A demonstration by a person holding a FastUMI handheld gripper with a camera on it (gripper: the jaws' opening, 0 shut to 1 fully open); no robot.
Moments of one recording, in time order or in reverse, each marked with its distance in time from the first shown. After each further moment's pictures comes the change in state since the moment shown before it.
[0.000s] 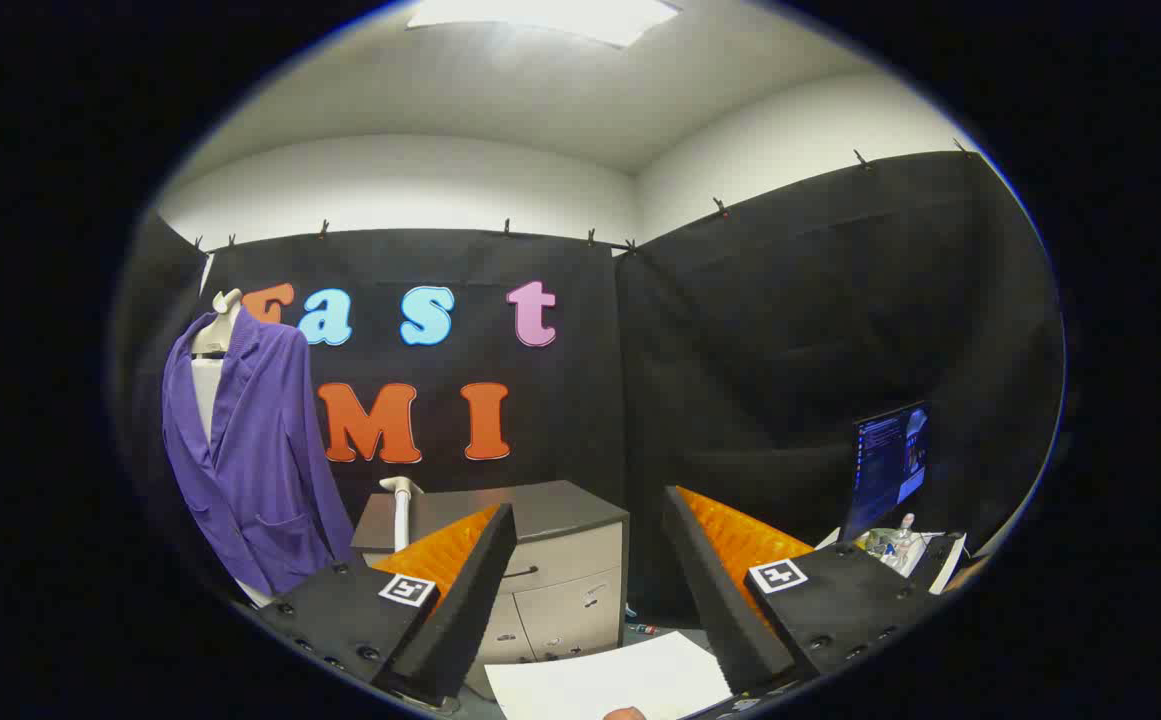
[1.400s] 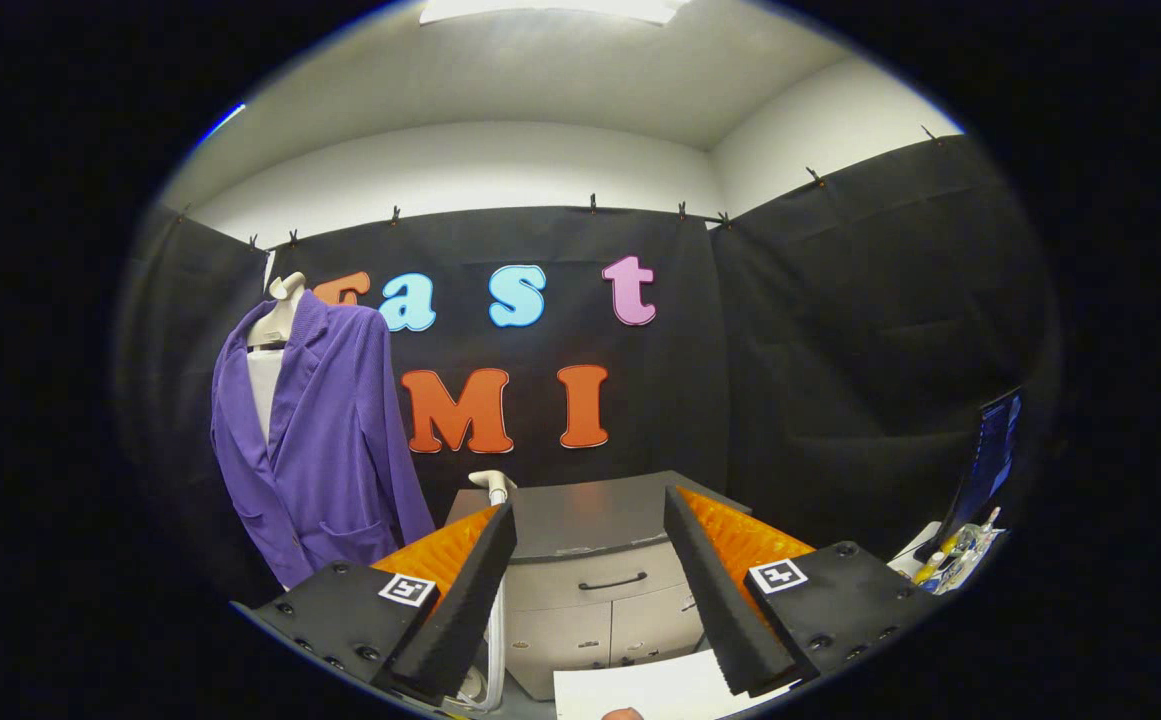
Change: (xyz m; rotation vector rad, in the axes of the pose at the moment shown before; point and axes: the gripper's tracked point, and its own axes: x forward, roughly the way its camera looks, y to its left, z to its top) arm 0.084 0.116 -0.024 0.045 0.077 0.251
